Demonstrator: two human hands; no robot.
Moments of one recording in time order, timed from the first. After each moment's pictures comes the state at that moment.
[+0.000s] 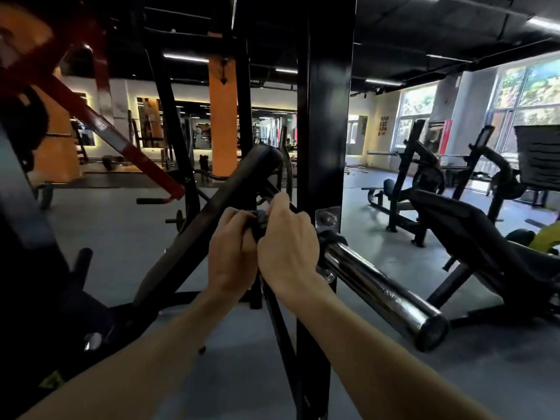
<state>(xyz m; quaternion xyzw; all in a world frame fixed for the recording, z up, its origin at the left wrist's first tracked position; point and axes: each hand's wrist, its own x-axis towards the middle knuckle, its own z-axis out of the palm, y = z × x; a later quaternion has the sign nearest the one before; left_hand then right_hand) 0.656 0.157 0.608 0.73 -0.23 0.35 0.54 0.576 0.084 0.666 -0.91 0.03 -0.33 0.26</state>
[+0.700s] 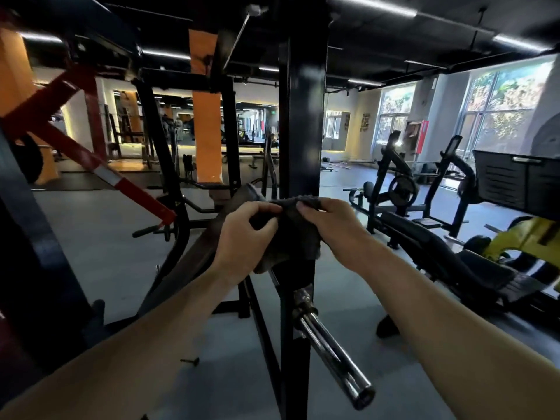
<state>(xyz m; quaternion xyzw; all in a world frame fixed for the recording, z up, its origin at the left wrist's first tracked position) 0.610 0.162 0.840 0.72 -0.28 0.23 0.59 0.558 0.006 0.885 -0.77 0.07 -0.22 0.59</state>
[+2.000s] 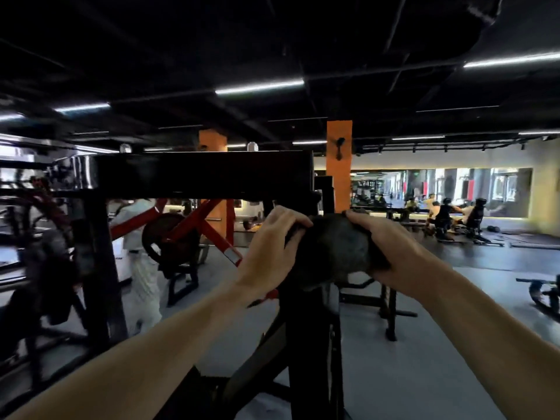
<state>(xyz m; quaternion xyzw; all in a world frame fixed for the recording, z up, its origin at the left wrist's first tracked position) 0.595 0.064 1.095 0.81 -0.25 0.46 0.27 0.589 -0.136 1.134 -0.62 -0.15 0.05 0.77</state>
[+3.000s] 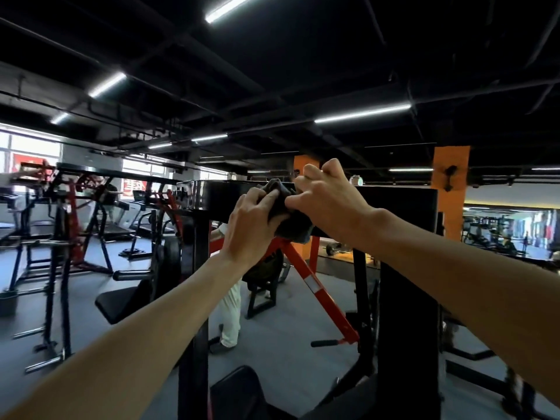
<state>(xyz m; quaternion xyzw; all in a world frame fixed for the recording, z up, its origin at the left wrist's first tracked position) 0.602 0.242 1.162 0.81 0.04 0.59 0.05 0.652 0.072 1.234 -0.65 -0.50 -0.55 -0.14</state>
